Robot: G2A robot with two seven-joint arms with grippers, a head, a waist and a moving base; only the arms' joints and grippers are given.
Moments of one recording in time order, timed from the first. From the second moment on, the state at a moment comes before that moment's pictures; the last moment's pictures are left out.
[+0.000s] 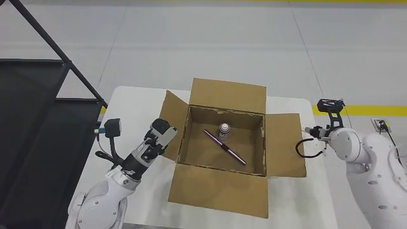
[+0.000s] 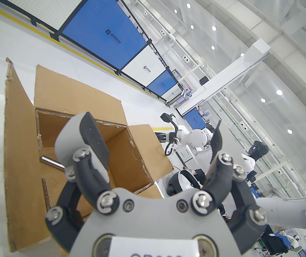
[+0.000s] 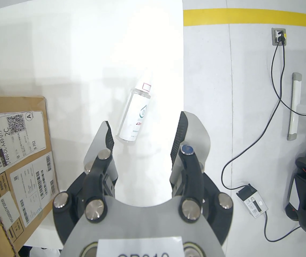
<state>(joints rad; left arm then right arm) 1.33 -1.37 -1.55 -1.96 0.27 -0.37 -0.48 -0.86 -1.05 1.45 -1.47 -1.08 0.20 1.08</state>
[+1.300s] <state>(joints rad) 1.43 -1.34 -1.68 -2.01 0.20 -0.38 -0.35 -0.57 -1.20 0.80 -1.47 -0.96 0.04 1.04</state>
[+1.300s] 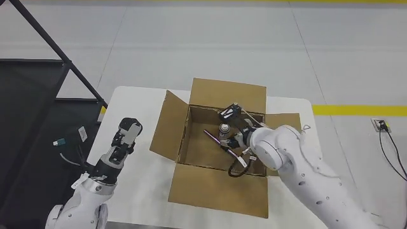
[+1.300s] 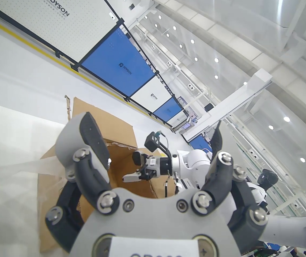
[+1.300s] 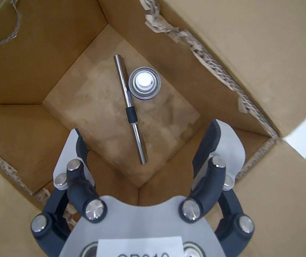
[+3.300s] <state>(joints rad) 1.43 -1.34 -1.68 -2.01 0.20 -0.38 -0.35 -1.12 -1.17 1.48 -2.13 -1.18 0.20 1.12</state>
